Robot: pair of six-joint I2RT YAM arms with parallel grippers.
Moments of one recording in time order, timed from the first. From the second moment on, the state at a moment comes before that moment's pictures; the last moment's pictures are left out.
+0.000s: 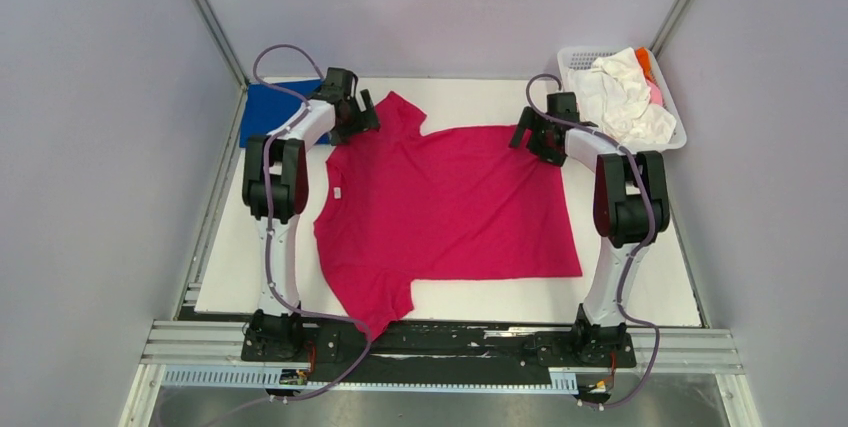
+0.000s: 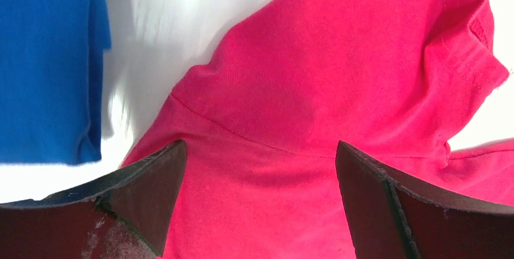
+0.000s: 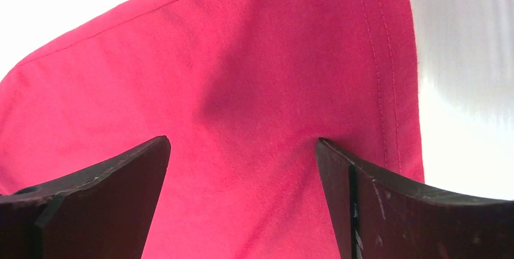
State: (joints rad) left arm -0.17 2.23 1.76 -0.50 0.00 -0.52; right arm 0.08 1.99 1.35 -0.25 -0.06 0.47
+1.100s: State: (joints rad) left arm -0.35 1.67 1.59 -0.55 -0.08 -0.39; right arm 0.09 1.53 1.25 -0.28 -0.12 0.42
